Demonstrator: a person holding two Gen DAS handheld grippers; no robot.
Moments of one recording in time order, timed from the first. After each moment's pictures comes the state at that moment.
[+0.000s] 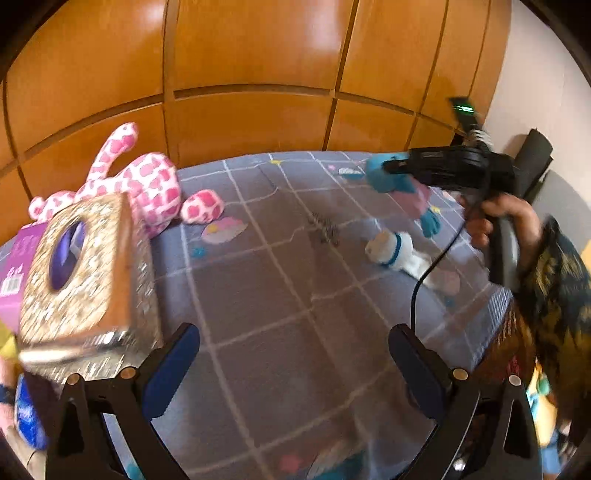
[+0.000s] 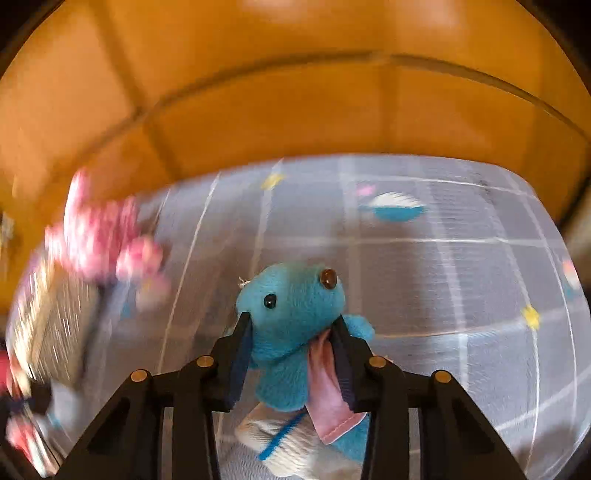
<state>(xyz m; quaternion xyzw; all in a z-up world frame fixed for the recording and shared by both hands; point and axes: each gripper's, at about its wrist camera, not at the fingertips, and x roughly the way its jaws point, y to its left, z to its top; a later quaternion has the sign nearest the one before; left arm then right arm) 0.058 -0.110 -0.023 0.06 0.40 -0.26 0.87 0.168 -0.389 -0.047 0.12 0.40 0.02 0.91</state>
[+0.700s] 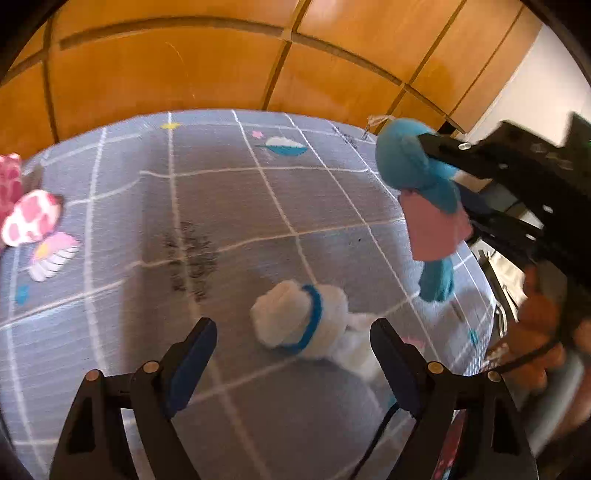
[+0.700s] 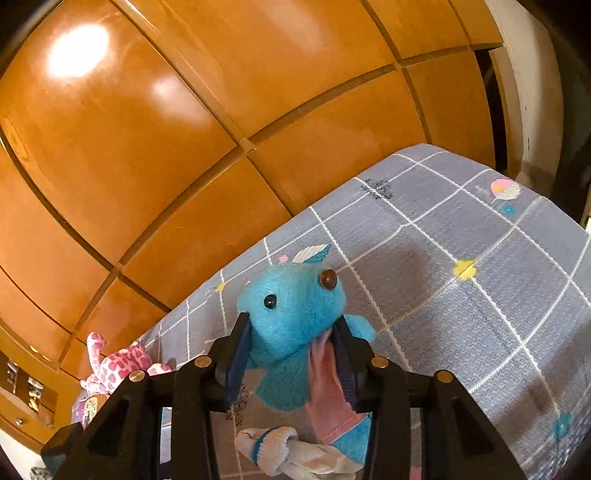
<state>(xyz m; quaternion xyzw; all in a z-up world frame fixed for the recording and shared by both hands) 0.147 -0.281 -0.079 -0.01 0.50 -0.32 0.81 0.106 -0.472 -0.029 0.31 0.27 -0.06 0.91</state>
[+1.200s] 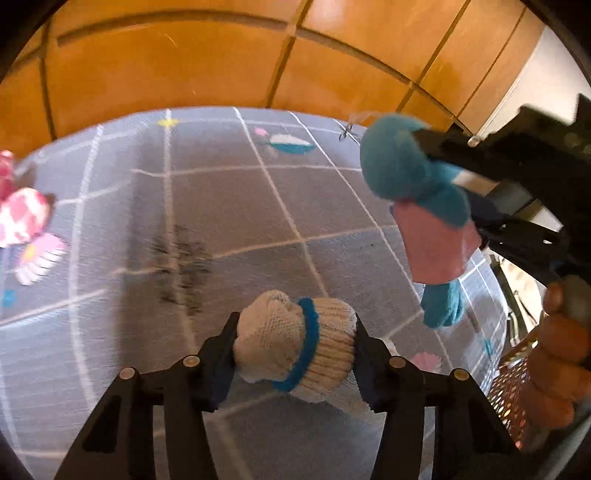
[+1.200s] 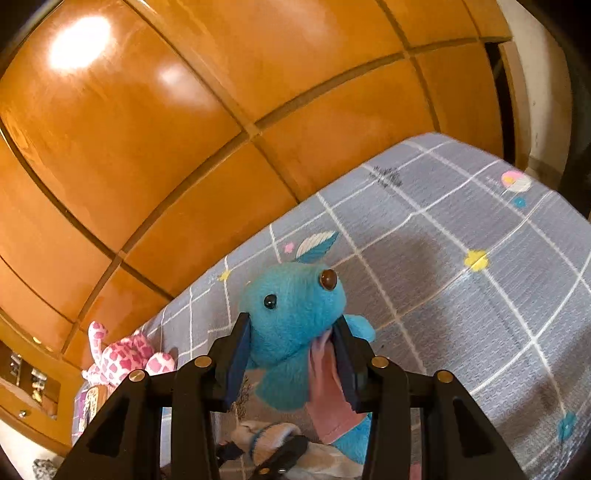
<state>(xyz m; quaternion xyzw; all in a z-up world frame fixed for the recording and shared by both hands) 0.149 -0.280 -0.086 0.01 0.48 -0.30 0.83 0.116 -0.465 -0.038 0.32 0.29 -0.04 0.90</state>
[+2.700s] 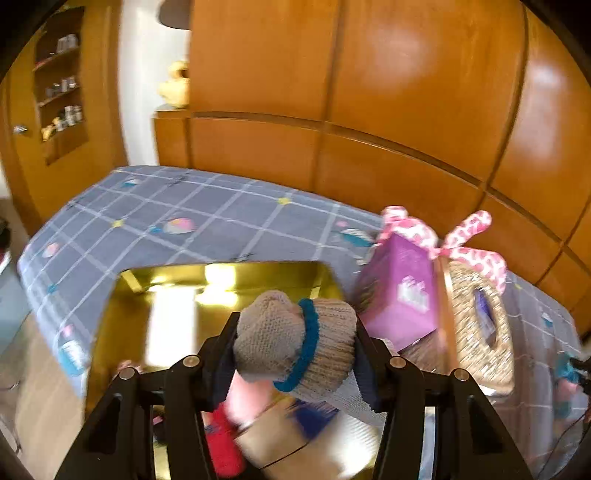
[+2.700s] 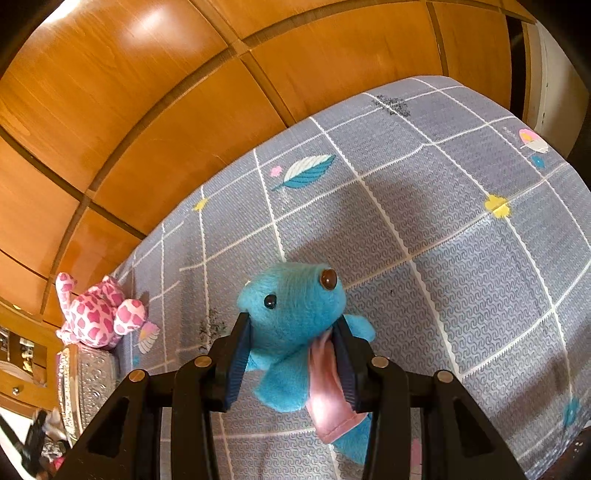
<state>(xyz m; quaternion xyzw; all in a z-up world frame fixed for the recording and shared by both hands) 0.055 0.199 0.014 -0.10 0.35 0.13 0.92 0.147 -0.444 -0.069 0.29 0.42 -0.05 0.86</state>
